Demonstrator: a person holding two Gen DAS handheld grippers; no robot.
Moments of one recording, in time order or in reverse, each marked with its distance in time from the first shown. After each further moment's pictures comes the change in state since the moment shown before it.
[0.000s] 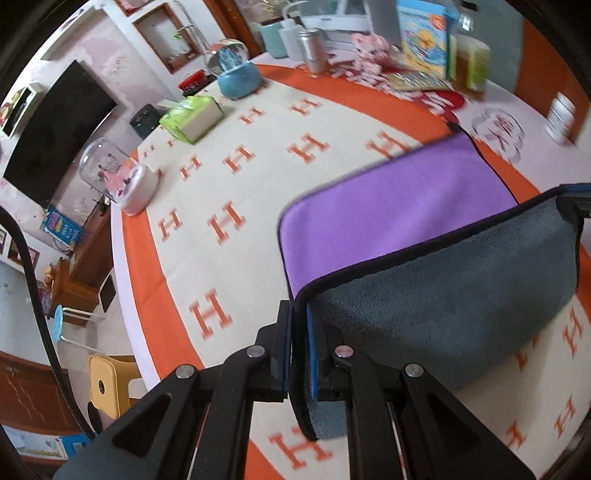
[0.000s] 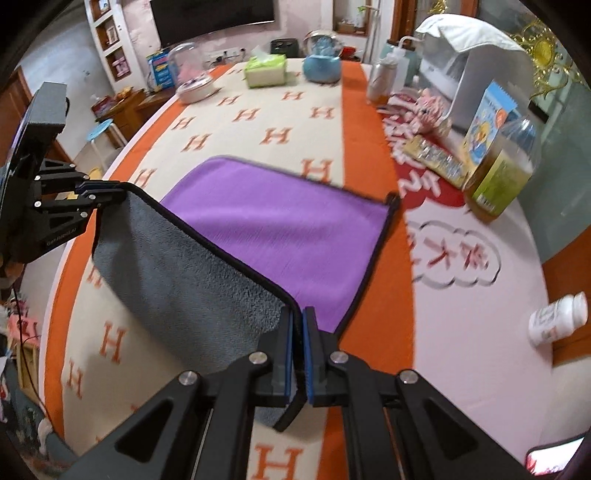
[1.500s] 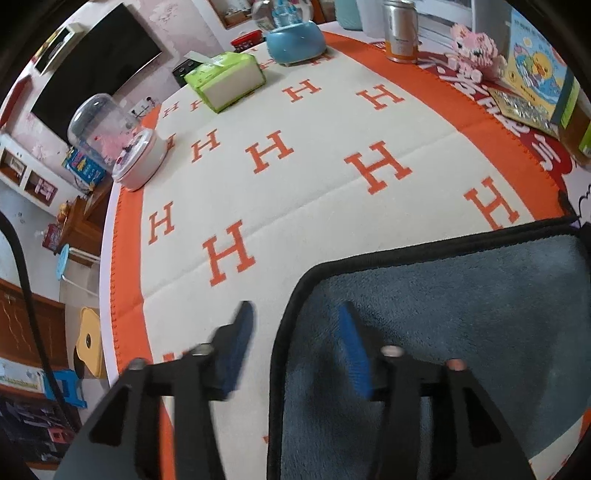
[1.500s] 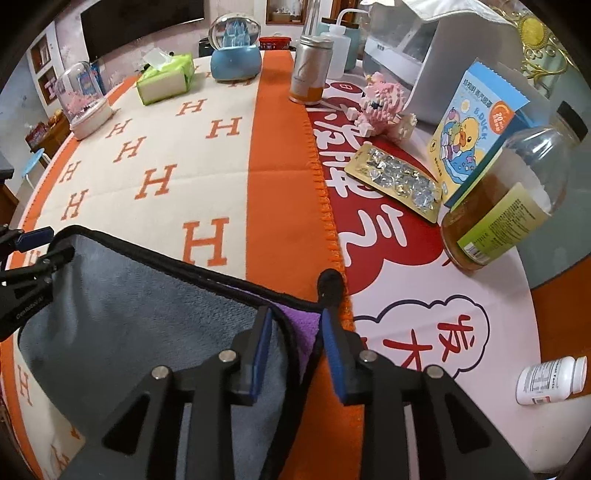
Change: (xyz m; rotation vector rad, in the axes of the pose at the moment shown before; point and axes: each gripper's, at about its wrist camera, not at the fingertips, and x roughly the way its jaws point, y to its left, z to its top) left arm 0.103 0.014 0.074 -0.242 0.103 0.093; right arm 0.094 -0.054 0.080 0.126 0.027 -0.177
